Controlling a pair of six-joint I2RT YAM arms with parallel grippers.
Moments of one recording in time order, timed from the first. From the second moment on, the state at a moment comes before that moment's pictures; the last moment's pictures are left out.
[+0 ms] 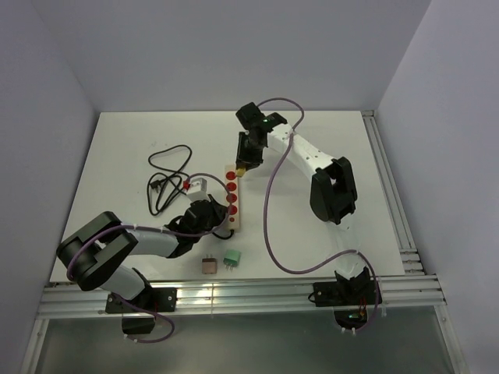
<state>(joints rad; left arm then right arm) -0.82 1.50 0.39 0.64 -0.36 -0.83 0.58 2.17 2.00 -0.97 -0.08 0.69</state>
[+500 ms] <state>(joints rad) -0.82 1.50 0.37 0.69 -0.31 -0.85 0.62 2.36 2.26 -1.06 -0.02 0.62</state>
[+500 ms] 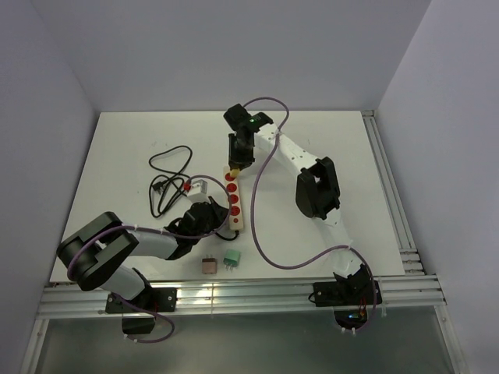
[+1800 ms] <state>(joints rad) -0.83 1.51 0.36 0.70 -0.29 -0.86 0.64 2.42 2.37 -1.14 -0.02 0.57</state>
